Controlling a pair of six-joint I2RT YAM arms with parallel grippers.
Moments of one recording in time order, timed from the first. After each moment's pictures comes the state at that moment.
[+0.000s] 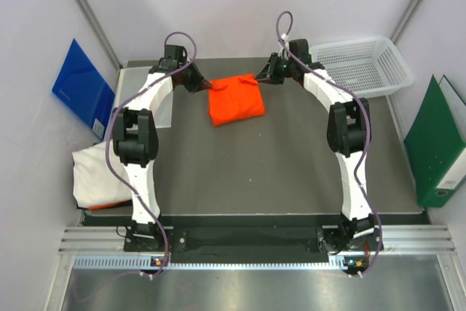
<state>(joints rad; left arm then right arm) -0.14 2.10 1.82 -0.50 0.36 -0.75 0.28 2.31 2.01 -0.33 -0.60 0.60</state>
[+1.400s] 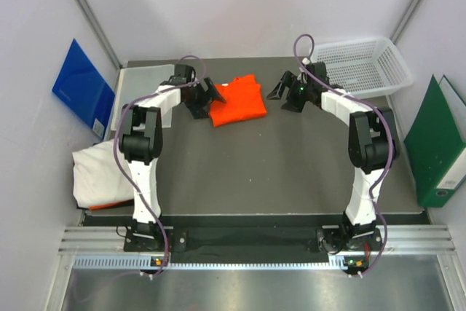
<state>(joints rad) -0.16 2.17 1.63 -0.42 0.43 -0.74 0.22 1.99 1.43 -0.18 -0.47 0.68</state>
